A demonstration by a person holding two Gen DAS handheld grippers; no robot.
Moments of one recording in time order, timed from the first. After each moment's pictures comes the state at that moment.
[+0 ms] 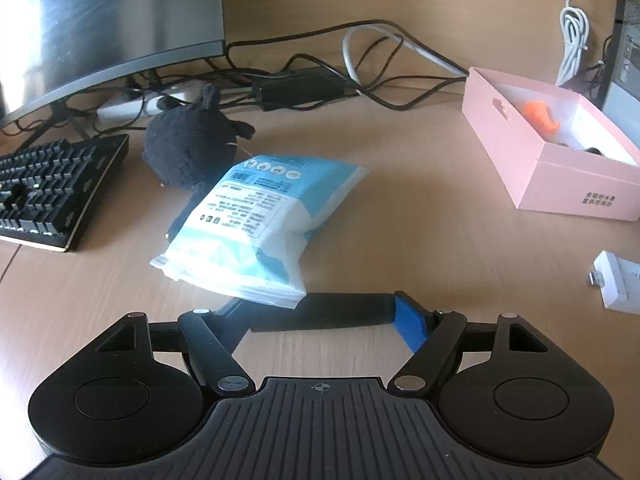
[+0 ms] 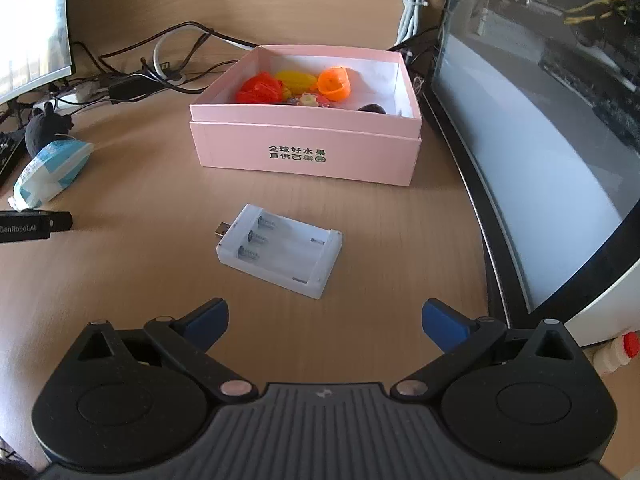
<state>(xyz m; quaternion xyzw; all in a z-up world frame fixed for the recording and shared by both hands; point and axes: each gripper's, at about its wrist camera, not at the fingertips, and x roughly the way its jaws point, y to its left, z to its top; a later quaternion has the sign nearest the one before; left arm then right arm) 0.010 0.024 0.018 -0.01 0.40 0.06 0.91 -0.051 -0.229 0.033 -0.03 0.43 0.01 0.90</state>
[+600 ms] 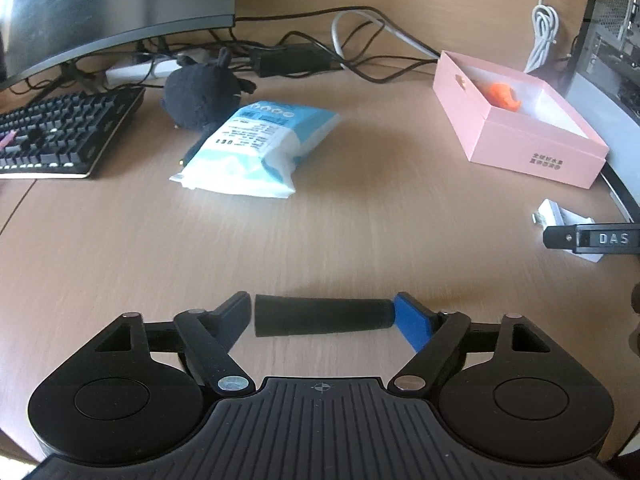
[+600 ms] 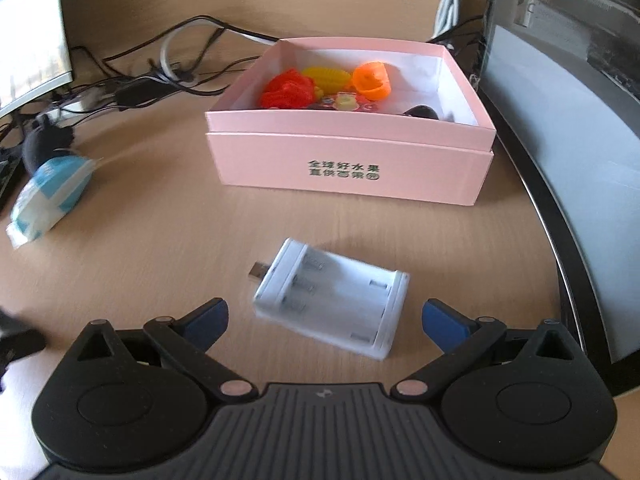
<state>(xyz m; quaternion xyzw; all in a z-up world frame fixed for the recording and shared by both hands) -0.059 0.022 0.030 -0.05 0.43 0.03 0.90 -0.003 -0.204 0.014 -0.01 0.44 0.03 0.90</state>
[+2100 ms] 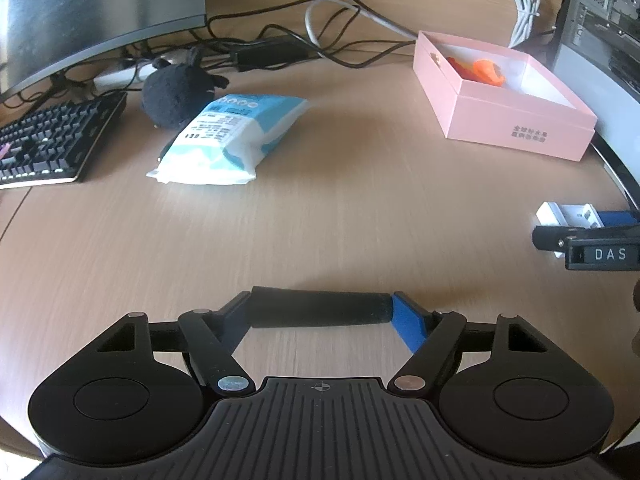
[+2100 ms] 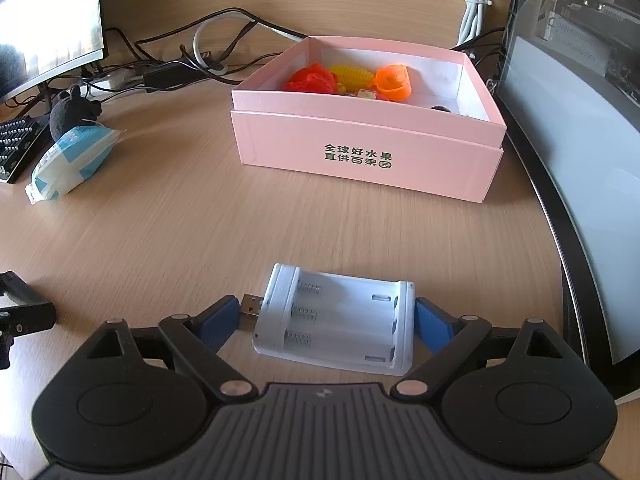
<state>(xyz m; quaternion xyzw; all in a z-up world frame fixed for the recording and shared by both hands) -0.063 -0.010 0.028 -0.01 0.44 0.03 0.90 -0.022 -0.211 0.009 -0.04 0.42 0.08 0.90</state>
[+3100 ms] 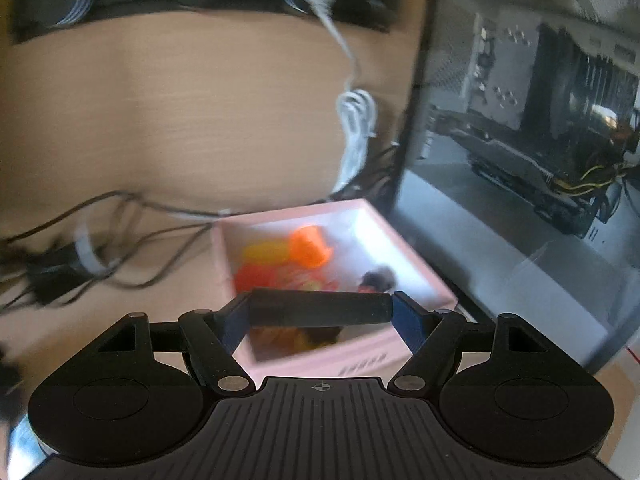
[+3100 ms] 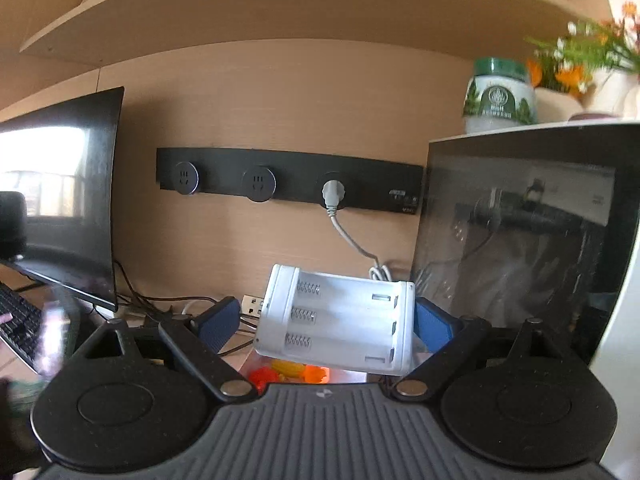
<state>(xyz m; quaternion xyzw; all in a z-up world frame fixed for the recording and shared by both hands) 0.103 -0.116 0.113 0.01 0.30 -0.21 0.93 -0.081 -0.252 0.240 -0.05 0.14 0.04 0.99</state>
